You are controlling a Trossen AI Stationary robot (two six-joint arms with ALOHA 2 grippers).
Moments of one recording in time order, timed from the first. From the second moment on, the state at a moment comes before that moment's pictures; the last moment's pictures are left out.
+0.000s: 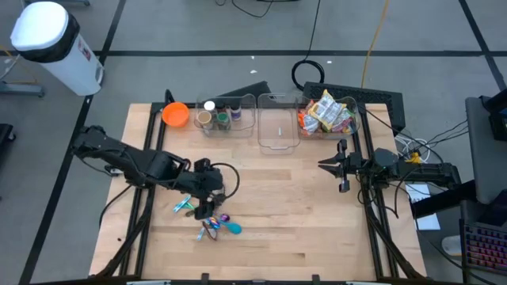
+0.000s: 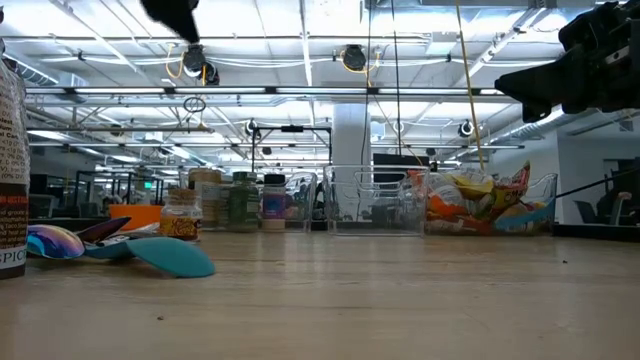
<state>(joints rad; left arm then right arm) -0.36 1.39 1.33 -0.96 -0.16 -0.46 -0.04 0.01 0.01 0.07 0.00 -0.03</state>
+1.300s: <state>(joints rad) -0.72 1.45 1.06 -0.68 -0.26 -0.62 -0.04 0.01 0.01 0.07 0.00 -0.03</state>
